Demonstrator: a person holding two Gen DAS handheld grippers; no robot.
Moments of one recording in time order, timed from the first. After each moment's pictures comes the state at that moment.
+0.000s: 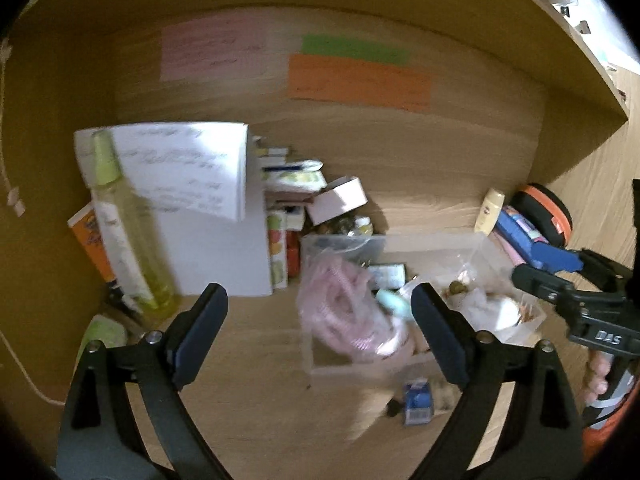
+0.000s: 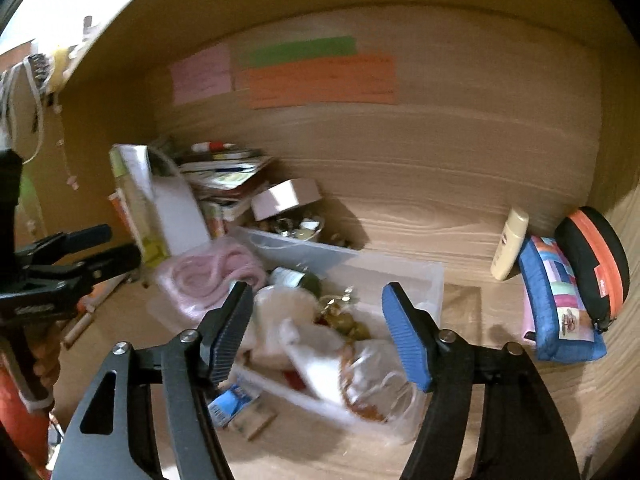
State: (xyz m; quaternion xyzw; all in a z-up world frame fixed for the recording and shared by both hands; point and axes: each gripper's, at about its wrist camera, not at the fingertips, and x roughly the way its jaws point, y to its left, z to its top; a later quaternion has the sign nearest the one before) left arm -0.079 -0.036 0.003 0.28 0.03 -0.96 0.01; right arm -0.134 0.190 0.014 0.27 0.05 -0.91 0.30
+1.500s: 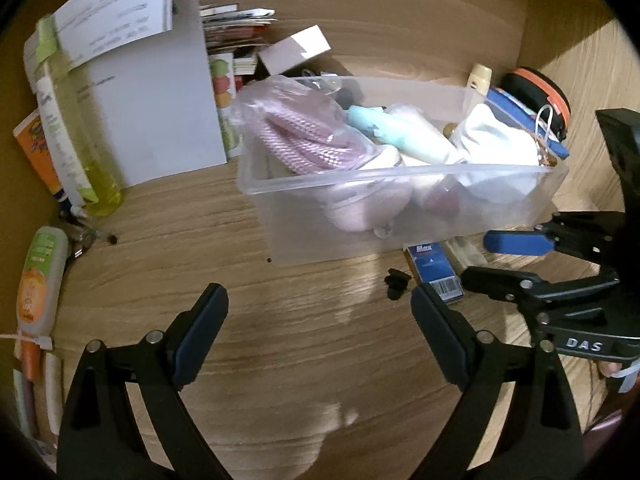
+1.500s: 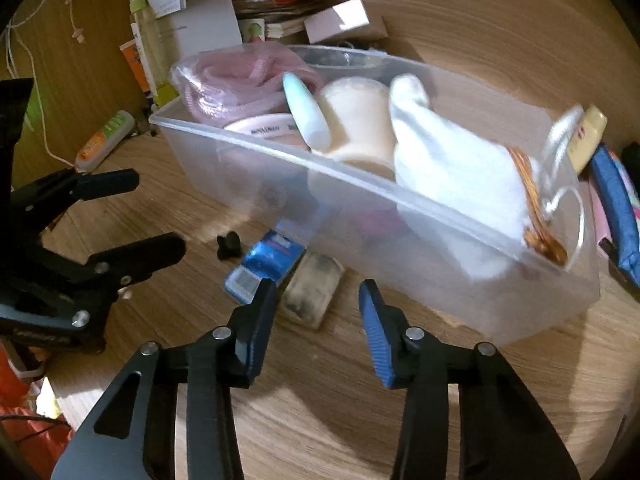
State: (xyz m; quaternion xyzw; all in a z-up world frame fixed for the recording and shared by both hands) left arm -0.077 -0.005 -0.098 0.41 -0.01 -0.91 -0.04; right arm -0.115 0.148 -0.087 0.44 0.14 -0.83 0.33
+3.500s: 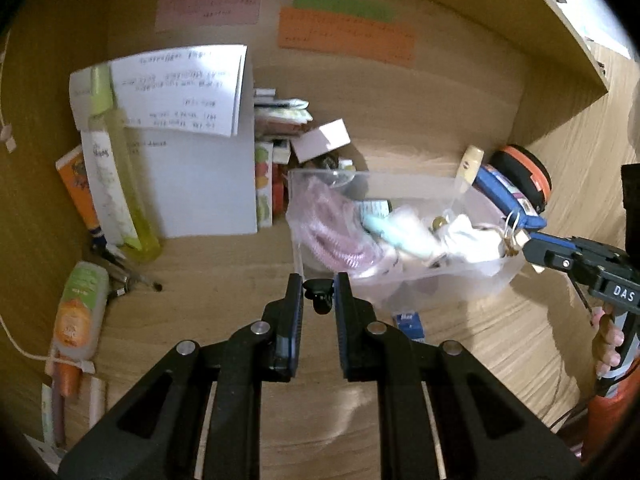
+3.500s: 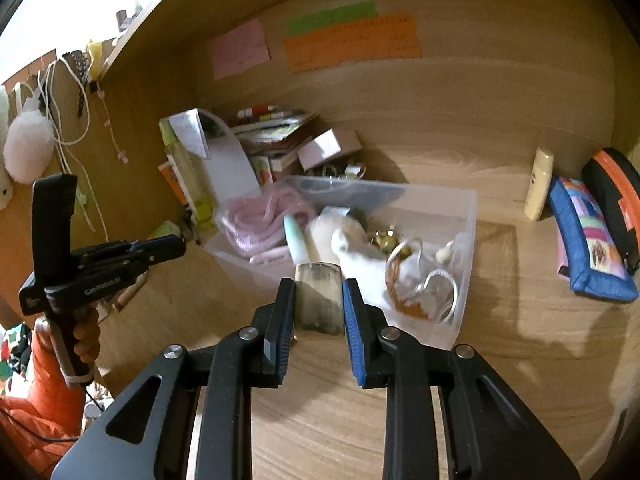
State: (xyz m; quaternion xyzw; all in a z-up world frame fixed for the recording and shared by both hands) left arm -0.056 -0.038 -0.024 0.33 0.04 -0.94 -0.04; right arm -0.108 0.212 0.003 0.33 0.01 -0.87 0.37
